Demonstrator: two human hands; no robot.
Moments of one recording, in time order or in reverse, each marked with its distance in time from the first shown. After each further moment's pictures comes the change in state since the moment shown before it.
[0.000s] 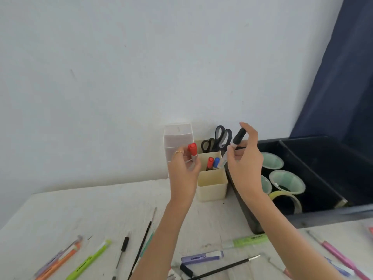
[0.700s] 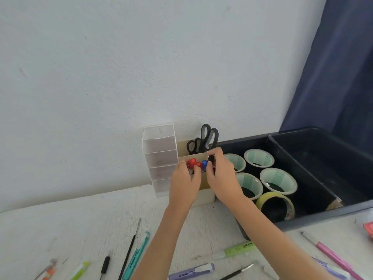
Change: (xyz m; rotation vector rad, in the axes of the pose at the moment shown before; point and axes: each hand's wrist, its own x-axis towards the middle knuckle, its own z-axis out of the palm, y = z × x) left_hand 0.012 -0.047 0.053 0.286 -0.239 -0.043; right_hand 0.005 0.061 0.025 -0.229 -0.336 0.035
